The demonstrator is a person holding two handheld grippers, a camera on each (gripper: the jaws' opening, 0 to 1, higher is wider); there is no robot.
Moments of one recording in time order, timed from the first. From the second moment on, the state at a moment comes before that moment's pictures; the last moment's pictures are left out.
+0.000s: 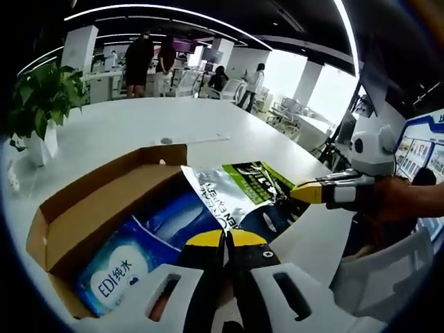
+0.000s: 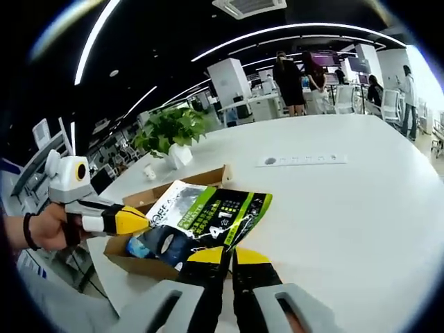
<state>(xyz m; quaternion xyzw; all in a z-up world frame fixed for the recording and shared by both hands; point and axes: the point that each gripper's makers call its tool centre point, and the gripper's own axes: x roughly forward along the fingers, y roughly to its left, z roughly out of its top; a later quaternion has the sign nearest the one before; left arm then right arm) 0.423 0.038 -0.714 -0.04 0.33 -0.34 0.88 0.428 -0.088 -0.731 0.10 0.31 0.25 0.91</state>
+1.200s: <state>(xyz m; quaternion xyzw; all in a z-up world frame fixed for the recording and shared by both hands) 0.428 -0.057 -0.733 -0.04 0.35 -0.39 0.85 0.420 -0.182 -0.744 0.12 0.31 0.20 0.92</state>
